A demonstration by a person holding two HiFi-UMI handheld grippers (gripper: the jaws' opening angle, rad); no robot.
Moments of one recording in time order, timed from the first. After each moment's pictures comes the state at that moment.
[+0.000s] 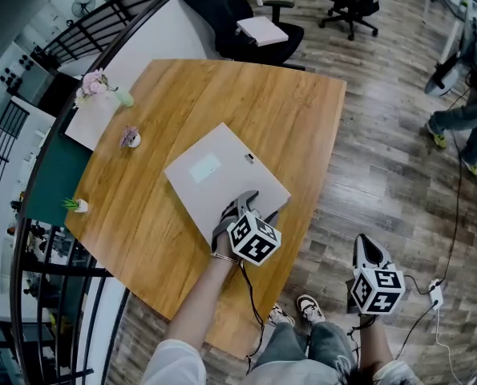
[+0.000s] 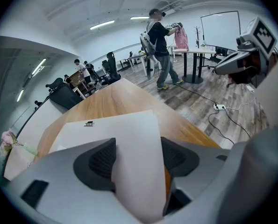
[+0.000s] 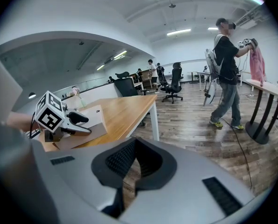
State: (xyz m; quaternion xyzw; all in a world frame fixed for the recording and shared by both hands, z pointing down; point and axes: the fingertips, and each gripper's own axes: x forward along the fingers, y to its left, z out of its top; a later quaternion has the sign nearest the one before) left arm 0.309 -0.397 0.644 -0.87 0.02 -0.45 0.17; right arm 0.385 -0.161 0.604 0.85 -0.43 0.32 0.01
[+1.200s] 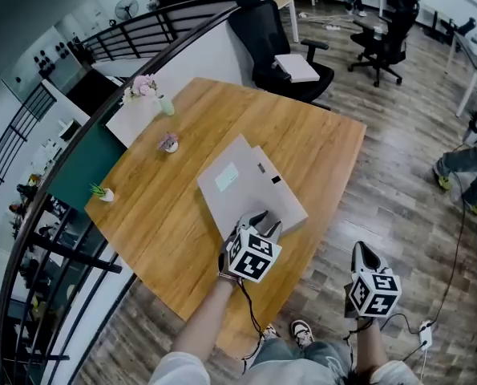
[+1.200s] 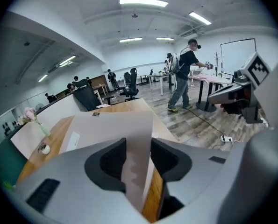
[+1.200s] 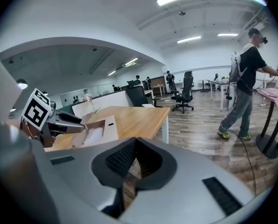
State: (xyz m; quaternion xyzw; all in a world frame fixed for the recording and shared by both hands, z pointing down) left arm 0.260 -0.394 0.541 -0.93 0.11 -0.35 0.07; right arm 0.372 -0.197 0.537 0.84 -0.48 0.26 0.02
